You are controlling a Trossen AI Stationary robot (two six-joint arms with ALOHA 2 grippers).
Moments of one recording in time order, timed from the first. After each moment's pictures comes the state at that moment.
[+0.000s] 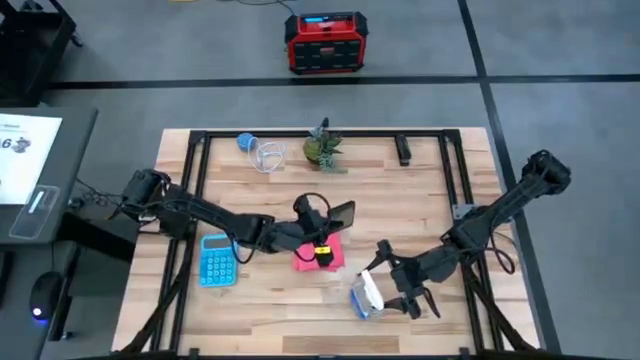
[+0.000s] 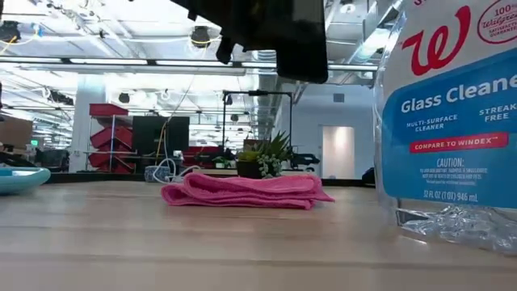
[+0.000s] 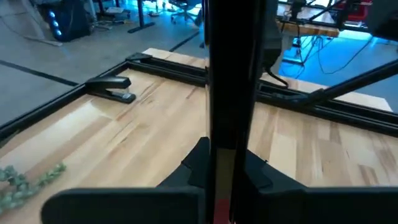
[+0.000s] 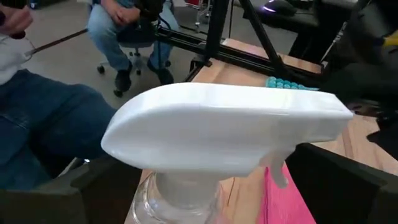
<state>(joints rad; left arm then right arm) -0.27 1.67 1.05 0.31 -0.63 -0.28 0.63 1.28 0.87 0.05 0.26 -0.03</state>
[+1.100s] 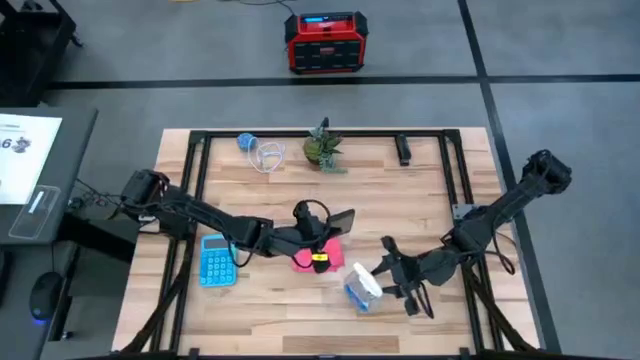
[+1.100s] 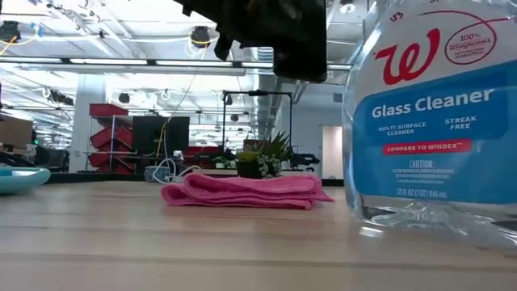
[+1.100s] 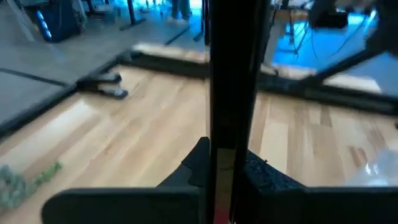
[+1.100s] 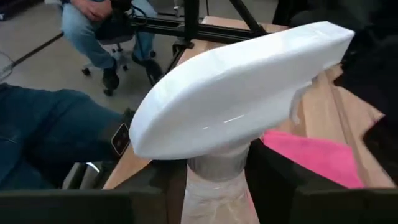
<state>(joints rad) -0.30 1.67 1.05 0.18 -0.62 -0.30 0.64 1.28 0.87 -0.07 0.35 0.14</state>
